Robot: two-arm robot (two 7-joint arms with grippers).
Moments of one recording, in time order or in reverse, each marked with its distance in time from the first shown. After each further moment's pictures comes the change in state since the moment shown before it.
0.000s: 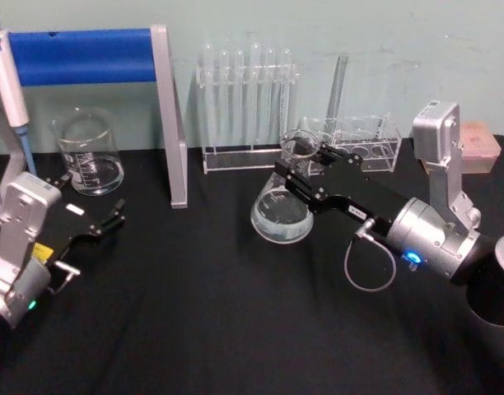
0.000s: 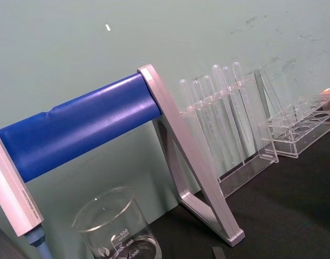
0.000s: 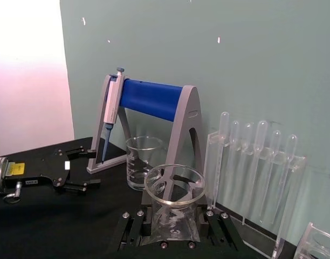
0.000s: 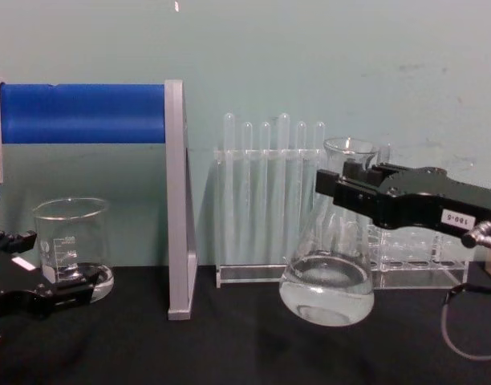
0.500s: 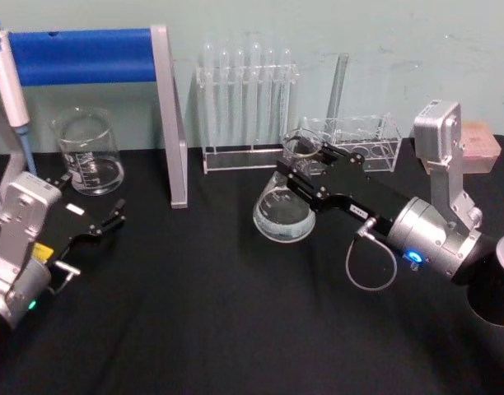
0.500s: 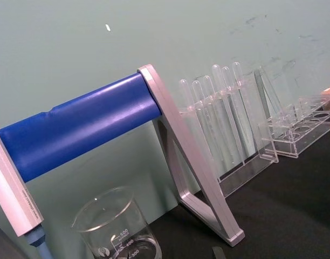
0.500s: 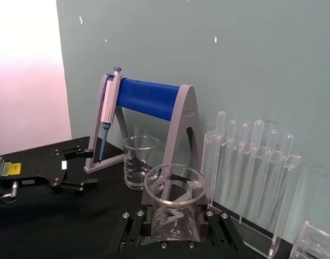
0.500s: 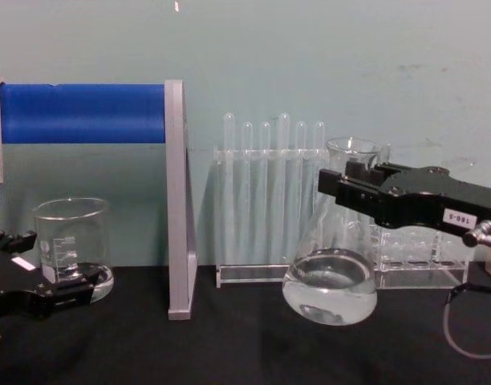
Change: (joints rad) left arm 0.000 0.000 0.000 0.000 0.000 0.000 0.000; right arm 0.004 0.015 -0.014 -0.004 0.011 -0.002 -0.022
